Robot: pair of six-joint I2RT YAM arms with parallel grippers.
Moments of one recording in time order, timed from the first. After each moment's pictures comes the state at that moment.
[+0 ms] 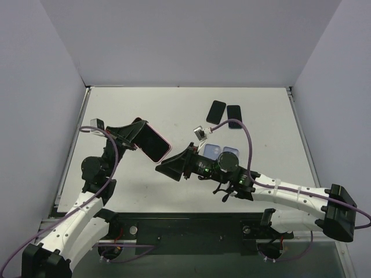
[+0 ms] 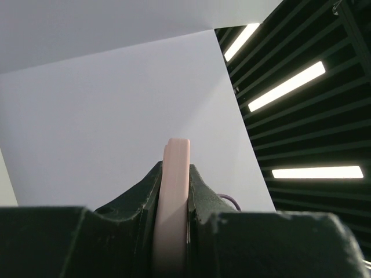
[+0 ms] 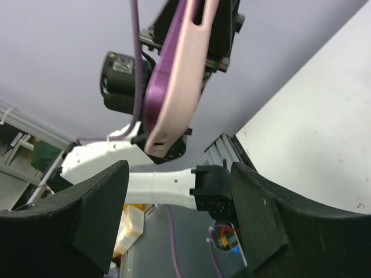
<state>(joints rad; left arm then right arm) -0.34 0.76 0.43 0.81 0.21 -1.72 1.10 1.18 0.72 0.56 -0.14 0.90</state>
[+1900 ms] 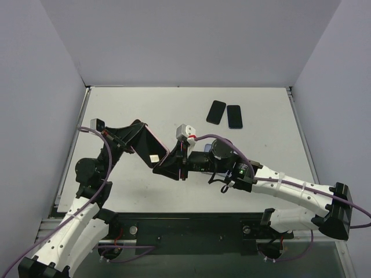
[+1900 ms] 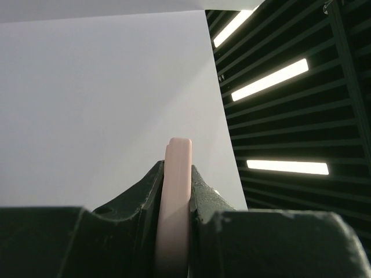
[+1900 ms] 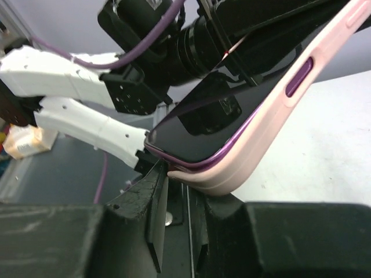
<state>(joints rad) -0.35 0.66 0.49 0.66 0.26 -1.86 1.10 1.20 0.96 0.31 -0.37 0.28</state>
